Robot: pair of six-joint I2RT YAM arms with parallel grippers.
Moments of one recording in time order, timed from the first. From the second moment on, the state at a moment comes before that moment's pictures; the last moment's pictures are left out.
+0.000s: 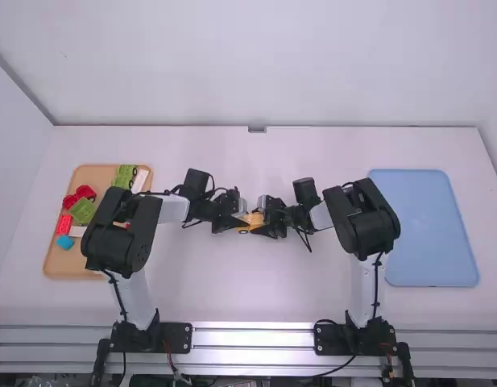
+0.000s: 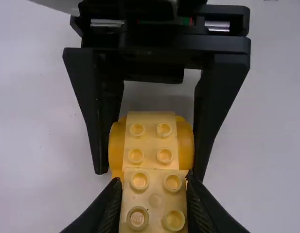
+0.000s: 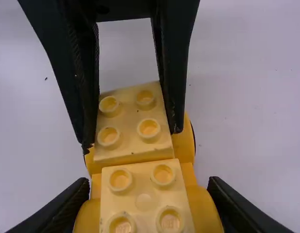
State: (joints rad) left arm -0.21 1.93 0.89 -0.03 0.91 1.02; right arm 0.33 2.17 0.86 0.37 -1.01 -0.84
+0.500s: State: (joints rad) left arm -0.21 1.95 0.89 0.00 0.93 0.94; right arm 0.32 2.17 0.86 0.37 -1.01 -0.84
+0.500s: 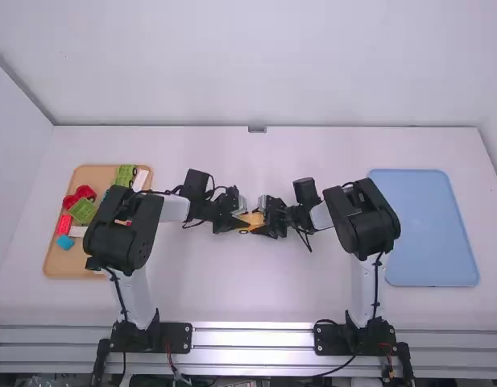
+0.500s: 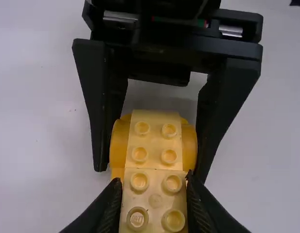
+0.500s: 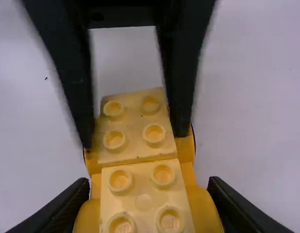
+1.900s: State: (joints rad) left arm -0.21 1.94 0.98 -0.21 0.86 1.02; right arm 0.33 2.17 0.86 0.38 -0.99 -0.84
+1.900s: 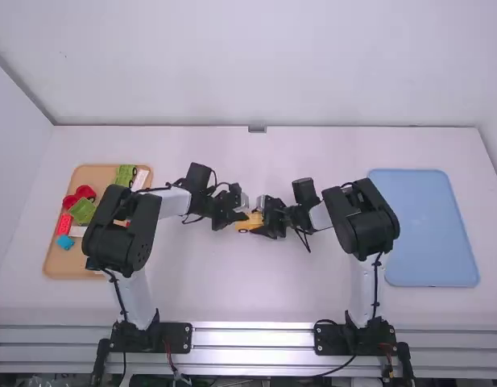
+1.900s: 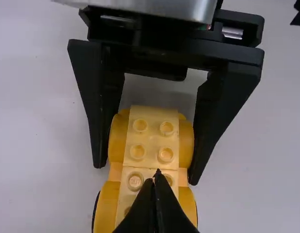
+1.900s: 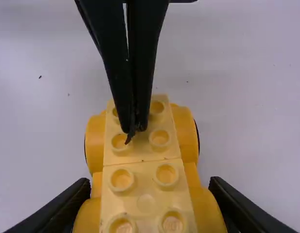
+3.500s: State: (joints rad) left arm -0.06 1.65 1.19 -0.42 0.43 0.52; right arm 0.30 2.01 0.99 -0.19 -0.90 -1.08
